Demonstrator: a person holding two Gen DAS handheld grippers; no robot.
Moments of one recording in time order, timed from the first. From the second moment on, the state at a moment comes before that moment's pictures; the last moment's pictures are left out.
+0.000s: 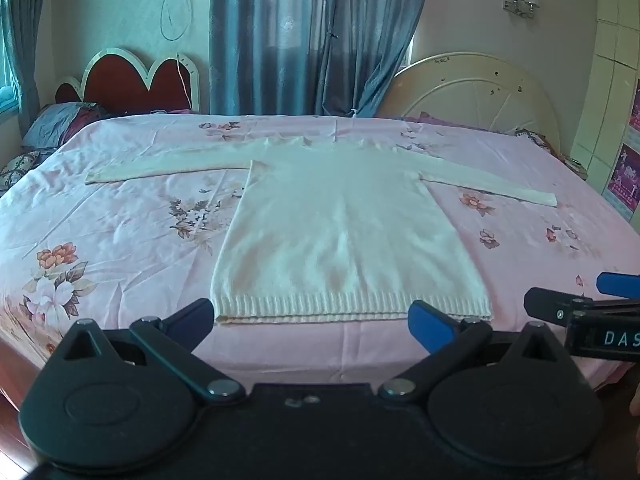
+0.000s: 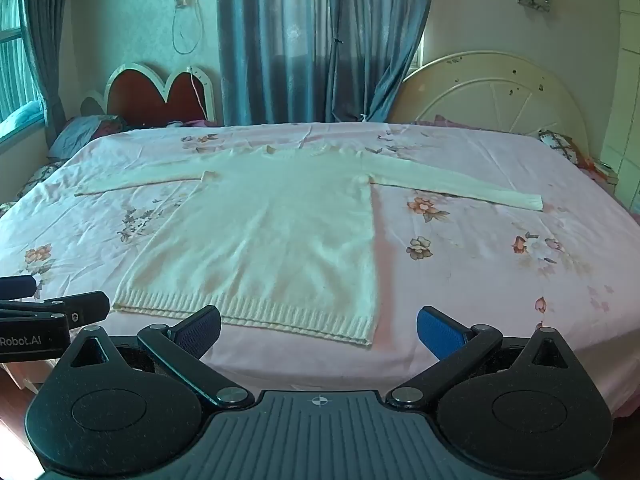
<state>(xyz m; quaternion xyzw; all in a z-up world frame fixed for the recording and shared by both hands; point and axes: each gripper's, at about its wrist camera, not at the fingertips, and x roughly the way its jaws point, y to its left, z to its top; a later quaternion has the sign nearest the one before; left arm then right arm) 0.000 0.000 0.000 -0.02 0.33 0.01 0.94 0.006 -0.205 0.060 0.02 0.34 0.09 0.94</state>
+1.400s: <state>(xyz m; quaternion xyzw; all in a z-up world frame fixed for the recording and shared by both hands) -0.002 0.002 0.008 -0.01 0.32 0.01 0.95 -0.001 -0.206 0.069 0.03 0.33 0.09 0.94</state>
